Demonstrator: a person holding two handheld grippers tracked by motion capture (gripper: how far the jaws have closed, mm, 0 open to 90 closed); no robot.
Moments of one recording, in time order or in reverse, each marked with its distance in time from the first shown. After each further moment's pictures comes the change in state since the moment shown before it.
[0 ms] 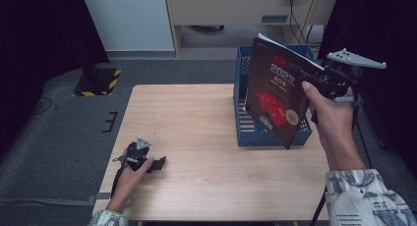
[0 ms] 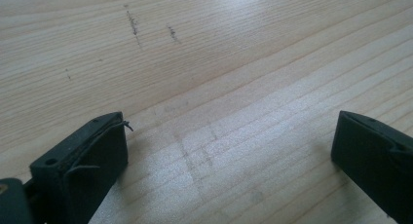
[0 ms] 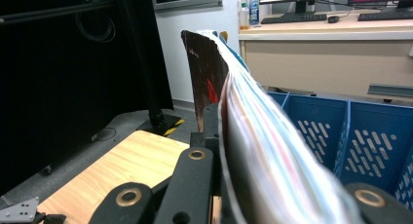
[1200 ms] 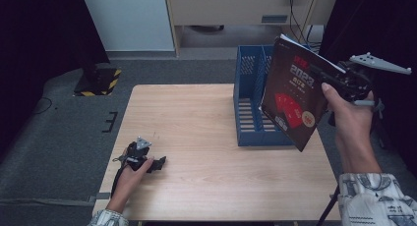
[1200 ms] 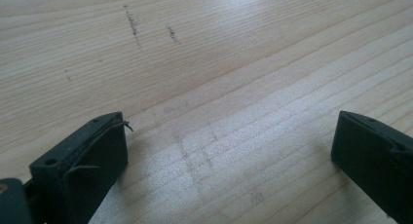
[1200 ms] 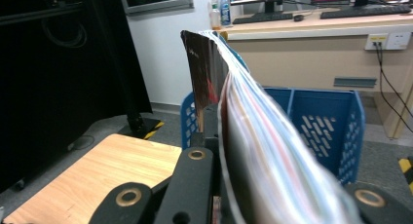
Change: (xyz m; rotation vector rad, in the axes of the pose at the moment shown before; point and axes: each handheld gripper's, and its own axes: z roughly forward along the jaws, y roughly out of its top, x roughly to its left) left arm 0.000 0.000 0.000 -0.002 -0.001 0.001; right arm -0.033 -0.005 -0.025 -0.007 -0.096 0.031
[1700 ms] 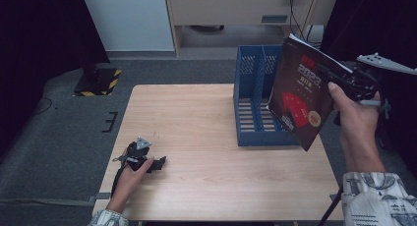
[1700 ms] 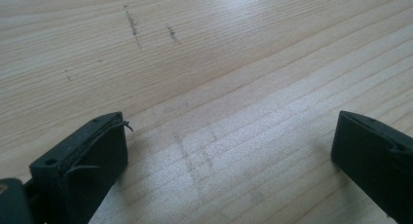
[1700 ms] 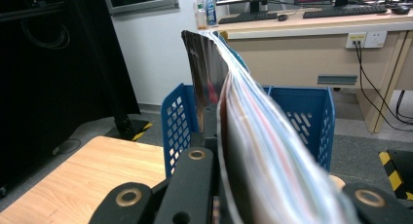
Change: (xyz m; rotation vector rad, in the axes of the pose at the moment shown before) left arm 0.000 0.000 0.000 0.000 0.000 0.000; right arm -0.013 0.000 -0.004 -0.001 -0.049 0.009
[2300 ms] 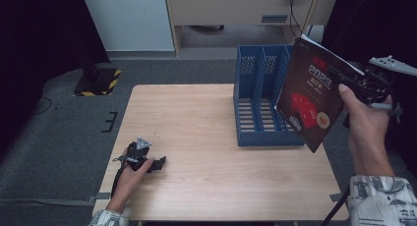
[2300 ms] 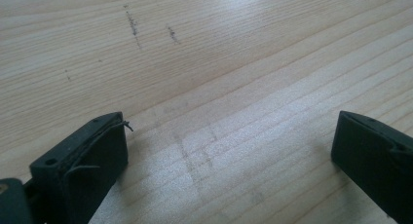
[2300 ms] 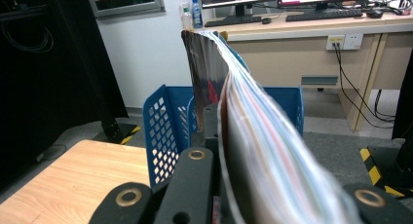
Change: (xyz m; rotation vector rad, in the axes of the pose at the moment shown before) left arm 0.000 0.000 0.000 -0.001 0.001 0.000; right arm -0.015 -0.002 -0.015 -0.011 -0.052 0.003
